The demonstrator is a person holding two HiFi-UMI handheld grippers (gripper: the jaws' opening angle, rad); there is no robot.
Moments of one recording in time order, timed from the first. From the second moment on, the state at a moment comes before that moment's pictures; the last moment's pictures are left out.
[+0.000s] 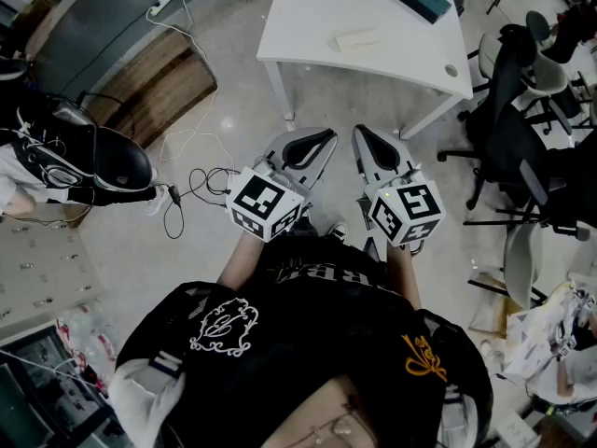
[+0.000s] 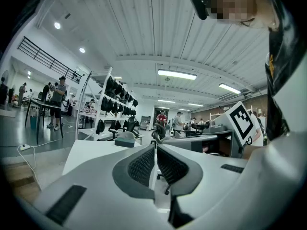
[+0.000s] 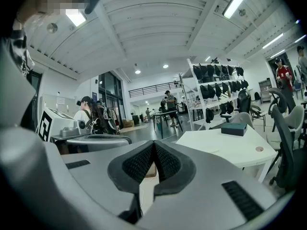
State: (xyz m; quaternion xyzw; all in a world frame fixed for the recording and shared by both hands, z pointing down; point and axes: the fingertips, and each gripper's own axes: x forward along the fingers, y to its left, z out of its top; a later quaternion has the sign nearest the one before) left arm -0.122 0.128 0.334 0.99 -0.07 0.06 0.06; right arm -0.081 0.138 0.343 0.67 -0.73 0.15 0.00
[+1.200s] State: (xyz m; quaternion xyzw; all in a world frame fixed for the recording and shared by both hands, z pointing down) left arm -0.160 0.068 0.357 0.99 -0.07 0.07 0.06; right arm -0.117 0.080 0.368 0.69 -0.71 0.14 0.04
